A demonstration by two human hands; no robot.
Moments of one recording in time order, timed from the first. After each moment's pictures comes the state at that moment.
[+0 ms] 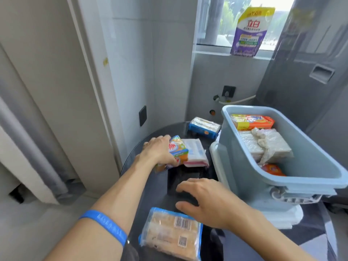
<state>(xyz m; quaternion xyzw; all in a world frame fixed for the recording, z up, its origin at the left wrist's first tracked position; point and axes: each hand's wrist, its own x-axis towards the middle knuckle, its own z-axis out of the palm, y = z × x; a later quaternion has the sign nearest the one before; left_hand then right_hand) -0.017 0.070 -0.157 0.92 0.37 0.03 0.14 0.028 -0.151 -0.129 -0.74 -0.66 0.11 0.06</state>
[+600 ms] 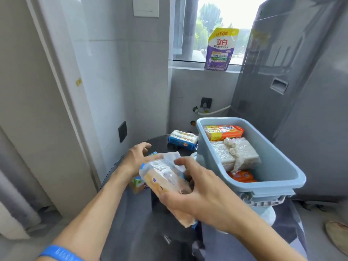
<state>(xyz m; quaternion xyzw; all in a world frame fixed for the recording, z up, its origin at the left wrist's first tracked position) -0.014 0.068 -0.140 0.83 0.37 0.18 0.38 0.019 -0.184 -0.056 -0.79 -0.49 0.17 0.34</state>
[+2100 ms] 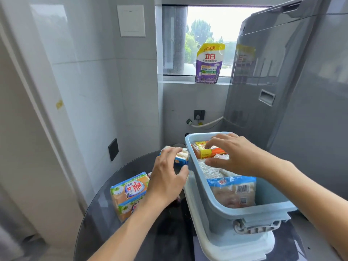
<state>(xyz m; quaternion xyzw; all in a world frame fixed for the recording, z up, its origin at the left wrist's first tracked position) 0.048 -0.027 -0.115 0.85 0.20 0.35 0.33 0.198 -0.175 -0.025 -0.82 -0.56 -0.04 0.07</state>
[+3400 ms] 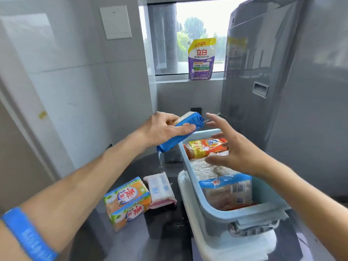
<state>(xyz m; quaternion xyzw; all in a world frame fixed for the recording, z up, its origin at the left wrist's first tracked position) 0.092 0.019 0.000 0.91 0.12 0.16 0.36 0.209 -0.187 -0.039 -0.76 -0.53 0.05 0.36</state>
